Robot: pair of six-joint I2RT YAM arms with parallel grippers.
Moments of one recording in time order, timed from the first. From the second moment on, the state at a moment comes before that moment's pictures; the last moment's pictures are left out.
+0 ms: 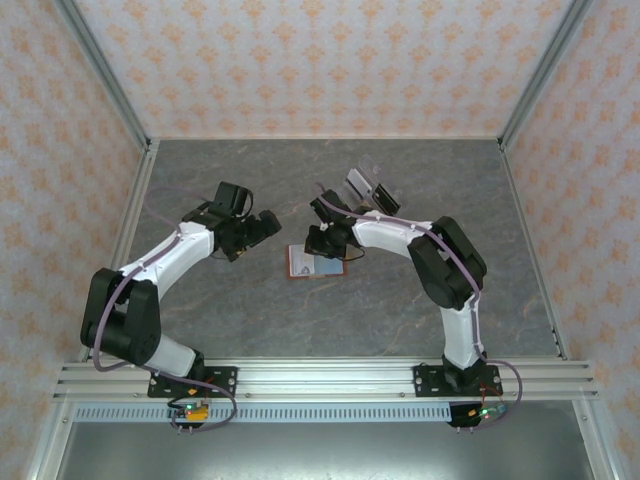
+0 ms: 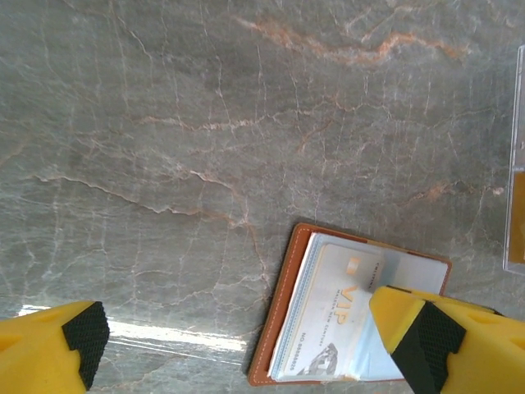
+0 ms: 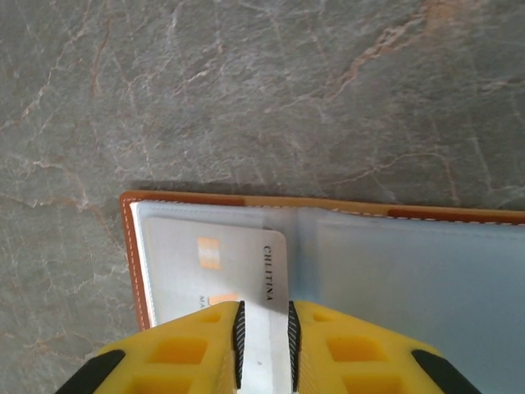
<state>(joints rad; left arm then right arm) -0.24 1.49 0.99 -0.56 0.16 -0.83 0.70 2.01 1.35 -0.43 -0.24 0.79</state>
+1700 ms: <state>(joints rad) -0.37 1.82 1.05 -0.41 0.34 -0.85 0.64 2.01 1.28 -0.31 -0.36 0.85</state>
